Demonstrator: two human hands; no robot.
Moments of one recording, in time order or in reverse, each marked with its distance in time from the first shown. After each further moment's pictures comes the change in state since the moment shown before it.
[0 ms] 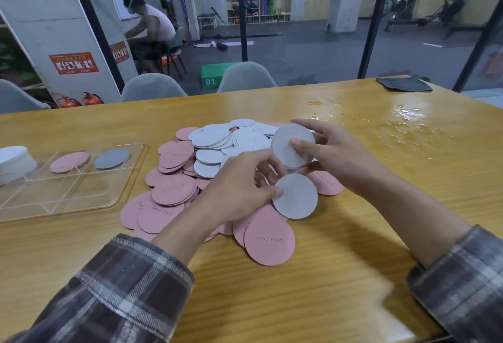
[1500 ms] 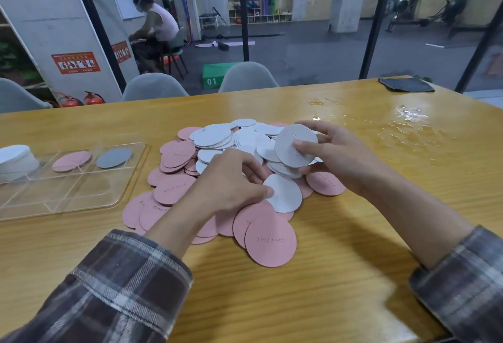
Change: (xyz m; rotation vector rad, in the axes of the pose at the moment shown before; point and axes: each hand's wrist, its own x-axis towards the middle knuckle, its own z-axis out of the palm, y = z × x) left_hand 0.001 -0.004 -0.014 0.028 0.035 -0.198; right_hand 0.000 0.000 -0.001 0.090 0.005 0.063
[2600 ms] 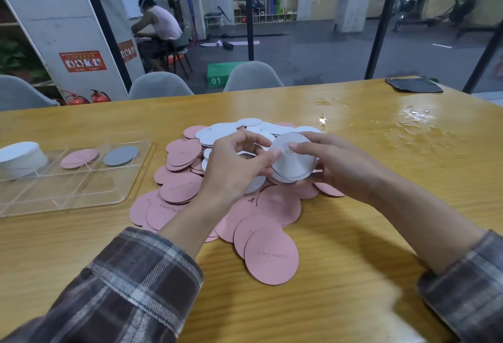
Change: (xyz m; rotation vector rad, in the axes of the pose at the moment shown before) left_hand 0.006 0.001 0.010 -0.585 0.270 0.095; right_hand -0.005 0.000 0.009 0.025 -0.223 0.080
